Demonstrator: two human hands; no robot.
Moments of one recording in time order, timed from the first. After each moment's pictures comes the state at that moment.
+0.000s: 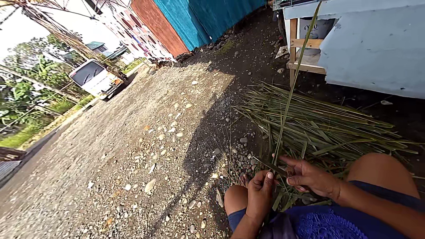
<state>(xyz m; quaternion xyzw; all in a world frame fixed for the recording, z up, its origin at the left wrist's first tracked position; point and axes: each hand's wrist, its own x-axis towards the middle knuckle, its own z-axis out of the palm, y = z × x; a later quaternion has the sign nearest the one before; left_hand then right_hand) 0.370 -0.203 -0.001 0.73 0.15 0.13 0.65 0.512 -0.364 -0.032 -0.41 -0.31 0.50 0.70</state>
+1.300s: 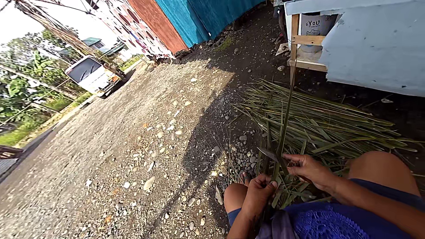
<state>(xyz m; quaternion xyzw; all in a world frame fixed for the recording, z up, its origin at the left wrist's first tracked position) 0.366 -0.181 -0.007 0.69 0.23 -0.04 0.69 0.518 -0.357 -0.038 -0.56 -0.18 0.43 0.69</state>
